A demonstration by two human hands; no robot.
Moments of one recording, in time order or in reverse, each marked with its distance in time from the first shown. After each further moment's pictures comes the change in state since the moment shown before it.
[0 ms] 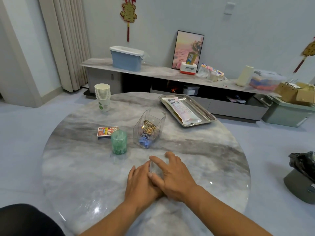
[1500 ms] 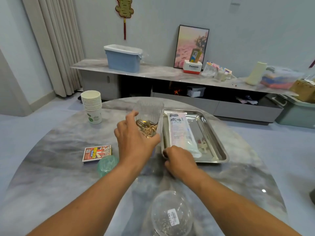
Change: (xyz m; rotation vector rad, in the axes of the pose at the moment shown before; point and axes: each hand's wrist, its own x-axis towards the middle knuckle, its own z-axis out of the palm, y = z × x) left_hand 0.177 0.042 -0.086 -0.167 0.503 -0.083; right_hand 0.167 0.047 -0.023 -0.075 -0.072 0.137
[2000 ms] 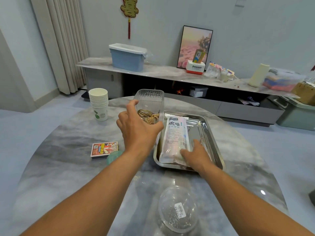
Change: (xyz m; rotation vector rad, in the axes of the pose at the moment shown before) left_hand 0.015 0.011 -0.015 -0.113 0.066 -0.056; right_hand 0.000 0.034 0.004 0.666 0.121 0.423
